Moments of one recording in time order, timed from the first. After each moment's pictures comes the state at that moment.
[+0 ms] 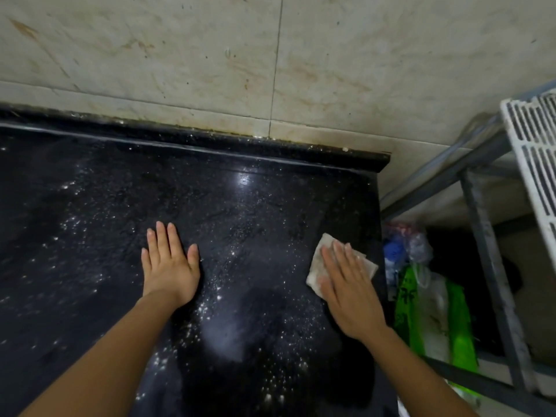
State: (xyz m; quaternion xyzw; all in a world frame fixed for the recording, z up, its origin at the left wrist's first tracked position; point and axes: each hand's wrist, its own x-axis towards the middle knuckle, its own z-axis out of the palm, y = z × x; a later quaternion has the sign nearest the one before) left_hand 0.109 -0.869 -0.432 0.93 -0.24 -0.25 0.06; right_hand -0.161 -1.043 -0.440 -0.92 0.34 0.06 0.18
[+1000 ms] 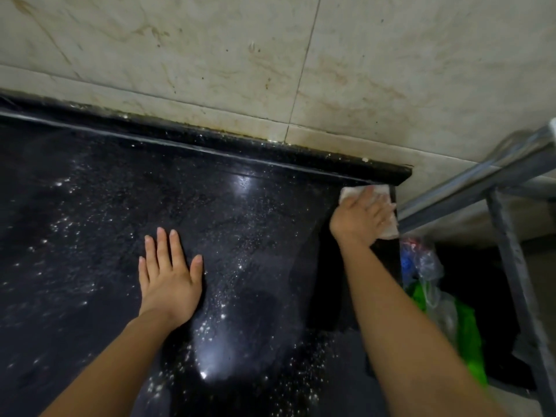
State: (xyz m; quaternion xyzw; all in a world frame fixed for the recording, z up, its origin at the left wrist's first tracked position) left_hand 0.112 -0.865 -0.440 0.93 -0.24 -0.25 0.09; right_hand -0.016 -1.146 -0.448 -0.72 0.67 -0.01 0.17
